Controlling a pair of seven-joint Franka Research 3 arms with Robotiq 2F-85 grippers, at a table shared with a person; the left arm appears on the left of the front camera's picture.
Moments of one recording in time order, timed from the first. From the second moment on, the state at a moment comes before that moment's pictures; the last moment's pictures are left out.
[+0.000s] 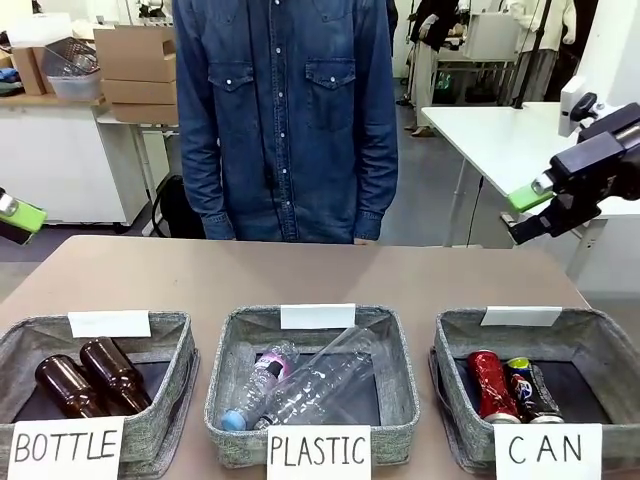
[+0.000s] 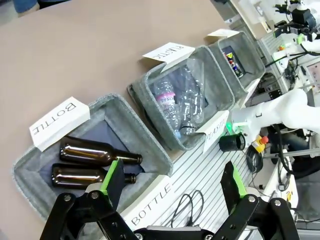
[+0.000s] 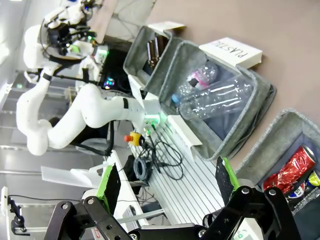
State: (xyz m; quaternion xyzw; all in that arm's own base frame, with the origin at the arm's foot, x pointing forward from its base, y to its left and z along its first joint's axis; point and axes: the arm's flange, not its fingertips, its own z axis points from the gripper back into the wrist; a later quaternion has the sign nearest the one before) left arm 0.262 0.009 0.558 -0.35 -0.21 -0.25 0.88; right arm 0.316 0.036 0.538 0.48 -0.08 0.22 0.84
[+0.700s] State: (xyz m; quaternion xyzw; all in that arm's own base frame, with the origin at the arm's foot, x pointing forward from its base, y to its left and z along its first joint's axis) left arm 0.262 0.009 0.558 -0.35 -0.21 -0.25 0.88; right arm 0.316 0.036 0.538 0.48 -0.08 0.22 0.84
